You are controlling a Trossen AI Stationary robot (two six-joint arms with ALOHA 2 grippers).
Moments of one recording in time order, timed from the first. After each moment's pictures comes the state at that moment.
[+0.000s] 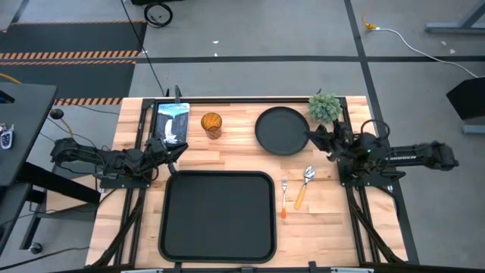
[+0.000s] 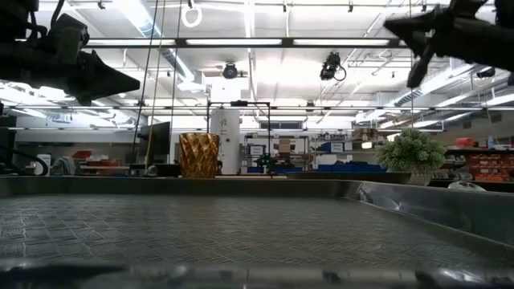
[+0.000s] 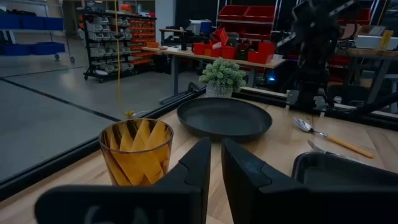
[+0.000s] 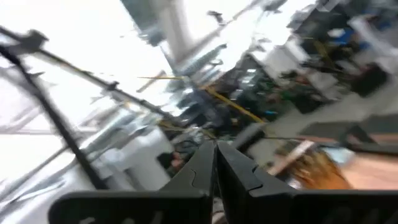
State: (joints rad) left arm -0.21 0.18 0.01 0.16 -0.72 -0.10; right arm -0.13 0.45 0.04 0.84 0.09 0.63
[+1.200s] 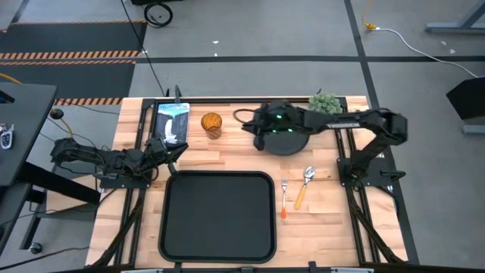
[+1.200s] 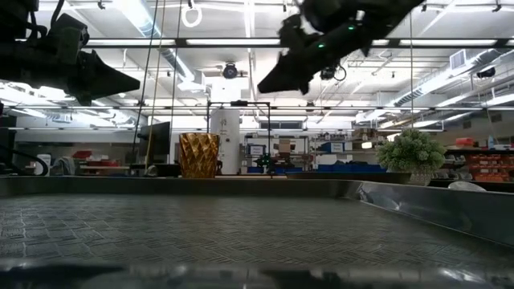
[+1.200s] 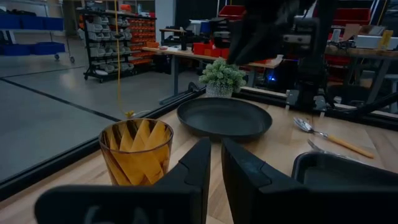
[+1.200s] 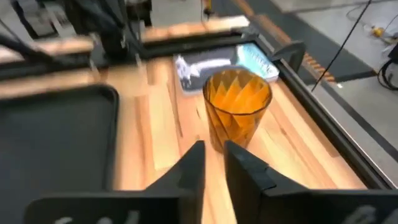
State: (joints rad) left arm -0.21 0.18 0.01 0.16 -0.72 -0.10; right arm -0.29 1.57 1.07 0.05 -0.08 -0.03
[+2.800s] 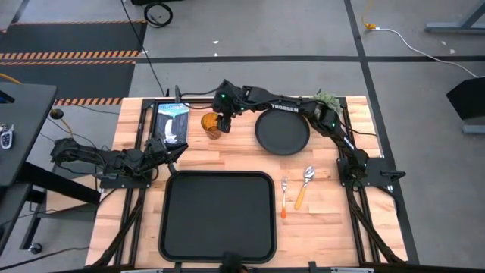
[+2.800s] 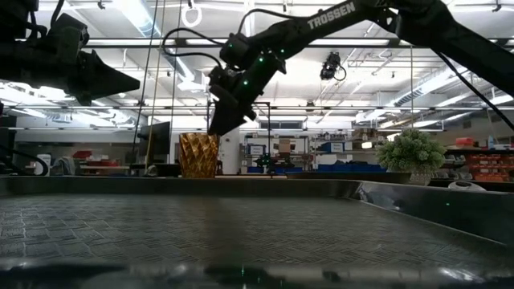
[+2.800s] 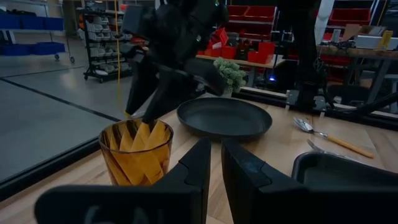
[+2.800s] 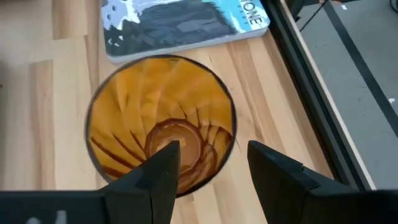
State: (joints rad) left arm -0.21 0.18 0.01 0.16 -0.72 -0.10; right arm -0.39 2.31 2.12 -0.65 -0.08 -0.12
